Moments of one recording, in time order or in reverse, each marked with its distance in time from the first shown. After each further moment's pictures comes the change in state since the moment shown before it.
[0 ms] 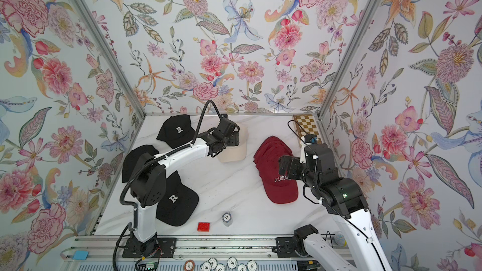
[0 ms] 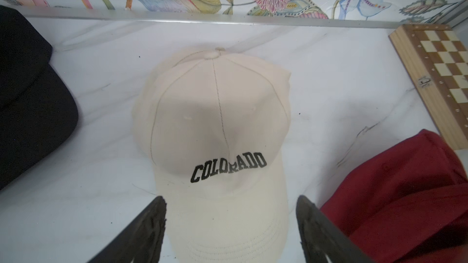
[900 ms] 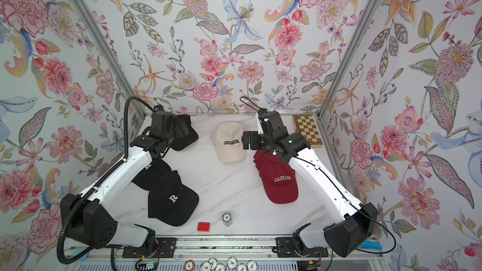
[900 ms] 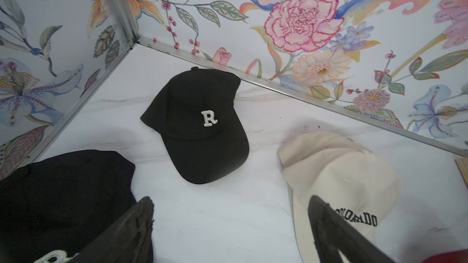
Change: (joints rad) left arm 0.450 -0.528 -0.375 -0.019 0.000 0.047; right arm 0.200 0.559 0.258 0.278 -0.071 -0.047
